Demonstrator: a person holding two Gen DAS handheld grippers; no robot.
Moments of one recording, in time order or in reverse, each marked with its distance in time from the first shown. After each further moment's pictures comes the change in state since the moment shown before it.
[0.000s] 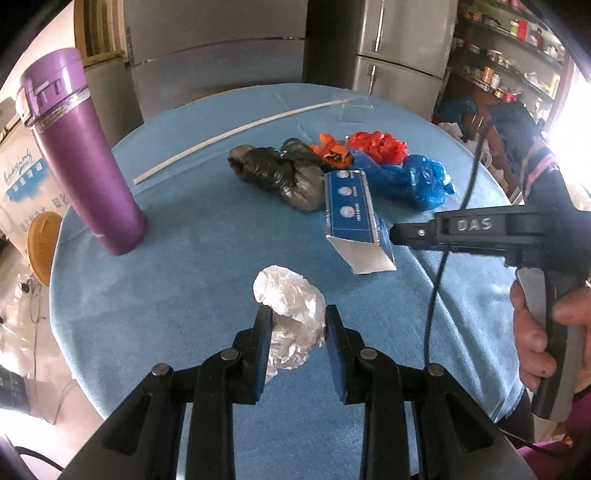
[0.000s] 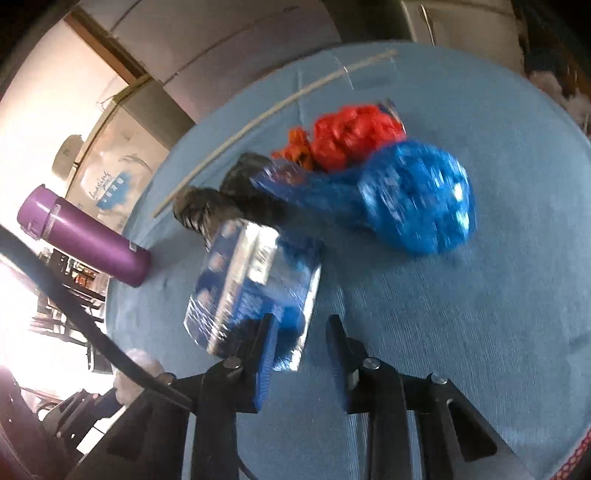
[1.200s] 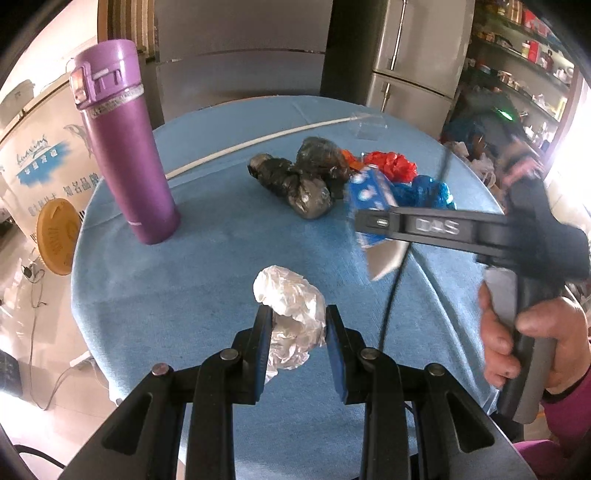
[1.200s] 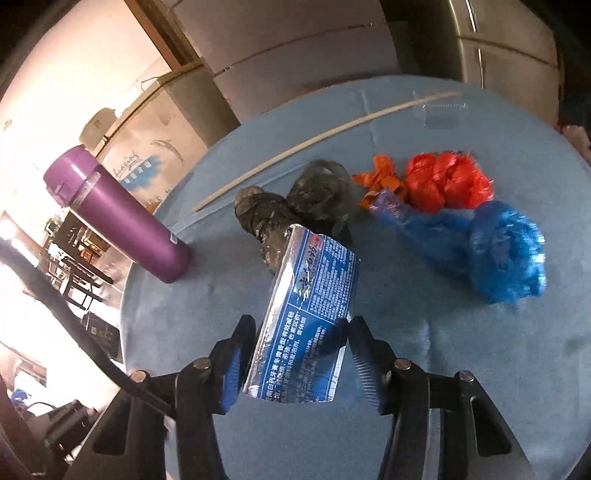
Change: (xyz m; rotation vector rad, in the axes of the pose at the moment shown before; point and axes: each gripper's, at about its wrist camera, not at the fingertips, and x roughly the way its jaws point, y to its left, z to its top) left arm -0.036 0.023 -0.009 -0.061 -0.040 0.005; right arm 0.005 0.074 0.000 -0.213 -0.112 -0.021
